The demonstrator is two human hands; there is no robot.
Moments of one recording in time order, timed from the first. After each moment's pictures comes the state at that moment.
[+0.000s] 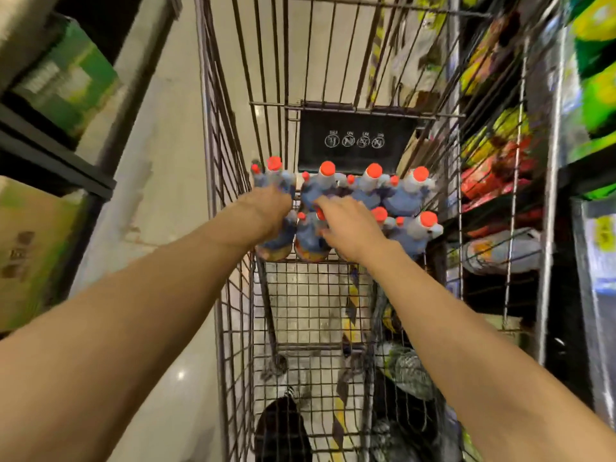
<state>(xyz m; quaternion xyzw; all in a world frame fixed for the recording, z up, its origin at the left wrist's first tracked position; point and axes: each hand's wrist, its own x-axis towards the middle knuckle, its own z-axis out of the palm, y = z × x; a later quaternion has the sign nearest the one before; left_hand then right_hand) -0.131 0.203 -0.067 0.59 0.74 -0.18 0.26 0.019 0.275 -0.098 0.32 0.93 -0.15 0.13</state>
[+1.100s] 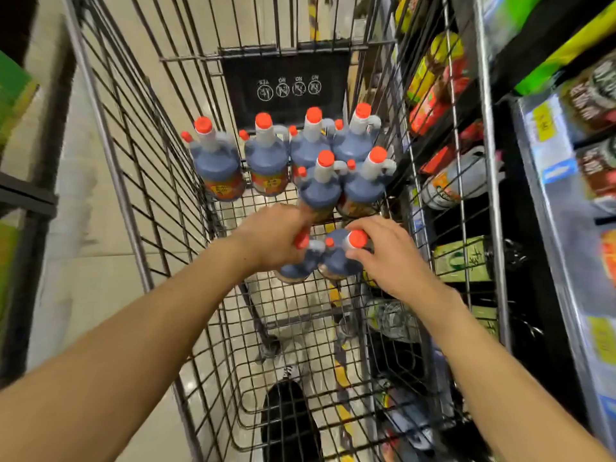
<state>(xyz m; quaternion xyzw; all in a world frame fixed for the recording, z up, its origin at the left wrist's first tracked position) -0.029 0.167 -0.100 0.73 0.62 -0.02 0.27 0.188 0.208 -0.110 0.48 0.82 -0.32 0.01</state>
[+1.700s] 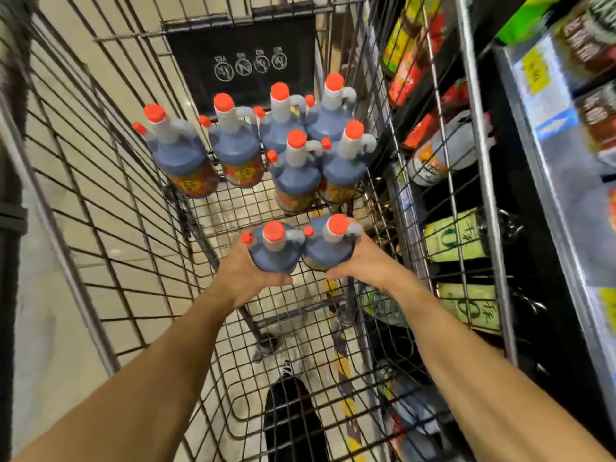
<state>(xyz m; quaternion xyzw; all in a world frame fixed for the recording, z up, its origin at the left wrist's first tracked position) -0.017 0.106 -0.207 0.36 0.73 0.25 0.53 0.213 0.206 -0.206 0.51 0.55 -0.66 -0.03</state>
